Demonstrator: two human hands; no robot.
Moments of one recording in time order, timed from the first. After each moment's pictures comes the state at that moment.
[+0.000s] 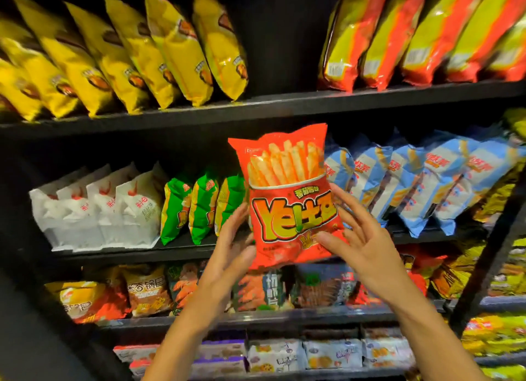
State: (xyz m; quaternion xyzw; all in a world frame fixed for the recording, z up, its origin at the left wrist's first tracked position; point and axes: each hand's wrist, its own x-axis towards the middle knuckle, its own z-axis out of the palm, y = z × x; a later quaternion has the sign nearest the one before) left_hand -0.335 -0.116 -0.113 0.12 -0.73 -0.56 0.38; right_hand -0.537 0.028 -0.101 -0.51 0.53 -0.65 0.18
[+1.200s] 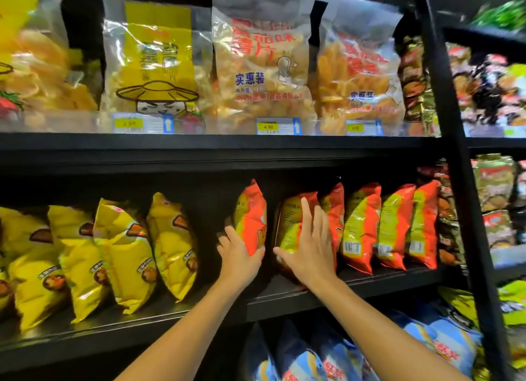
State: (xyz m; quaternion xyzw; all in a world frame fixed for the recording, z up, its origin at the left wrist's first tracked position) left_hand -0.601 -0.263 0.131 0.25 -0.80 -0.25 0.48; right_hand -0.711 -0.152 0.122 -0.37 0.74 -0.43 -0.36
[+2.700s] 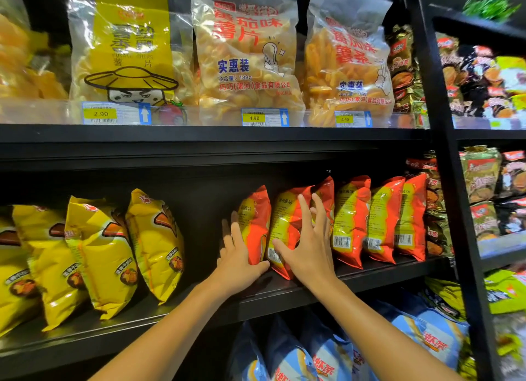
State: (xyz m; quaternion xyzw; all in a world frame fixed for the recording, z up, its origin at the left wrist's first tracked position) left_hand -0.608 -0.265 0.127 0.20 -0.90 -0.18 0.33; right_hand -0.727 -0.142 0.113 -0.38 0.66 -0.51 -0.39
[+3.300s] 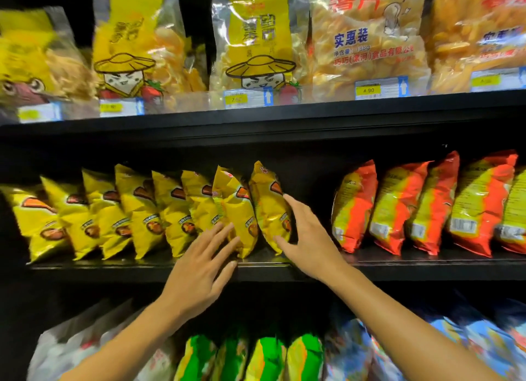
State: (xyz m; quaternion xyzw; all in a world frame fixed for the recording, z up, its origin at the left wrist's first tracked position) left_hand -0.343 -0.359 0.063 0.21 -0.86 0.27 0.37; right_hand -0.569 -0.224 0.110 -0.63 0.60 -0.46 -0.17
